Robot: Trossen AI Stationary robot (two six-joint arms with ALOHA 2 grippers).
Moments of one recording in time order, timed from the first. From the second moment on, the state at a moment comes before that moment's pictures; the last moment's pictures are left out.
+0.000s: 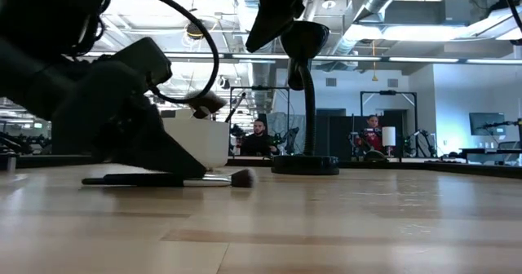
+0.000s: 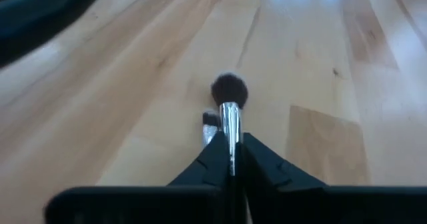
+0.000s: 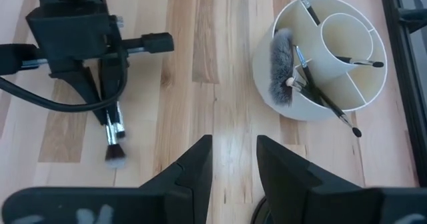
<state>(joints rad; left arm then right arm) -0.55 1.92 0.52 0.72 -0.65 -0.51 0.05 1.87 1.71 -0.80 0.13 -0.13</state>
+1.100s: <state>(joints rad) -0.55 1.90 0.53 0.64 -0.63 -0.43 0.08 1.84 1.71 -0.83 0.13 -0.18</state>
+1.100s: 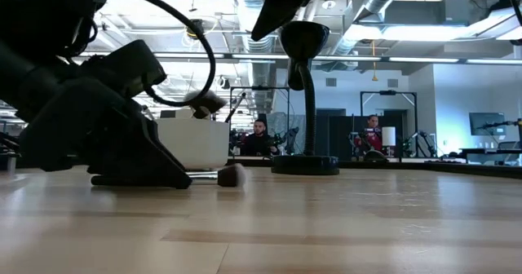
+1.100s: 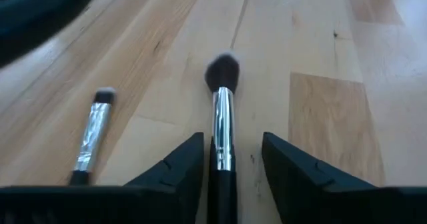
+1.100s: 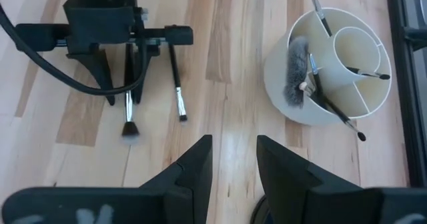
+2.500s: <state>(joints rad) -0.55 0.88 0.15 0.71 -0.74 -0.03 -0.03 1.94 1.03 0.94 -0.26 -0.16</state>
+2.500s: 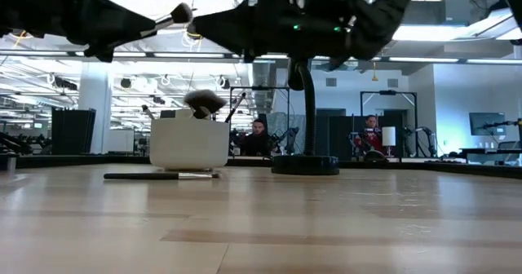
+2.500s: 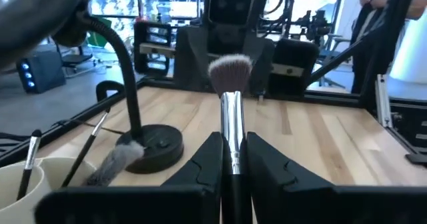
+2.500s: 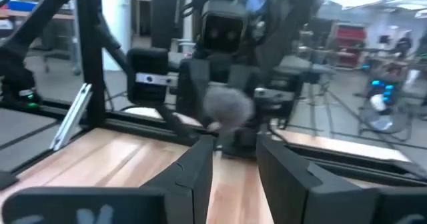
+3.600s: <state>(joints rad) -0.55 0.88 0.15 0.84 -0.65 0.09 -0.01 2.01 1.23 0.83 -0.39 -0.12</state>
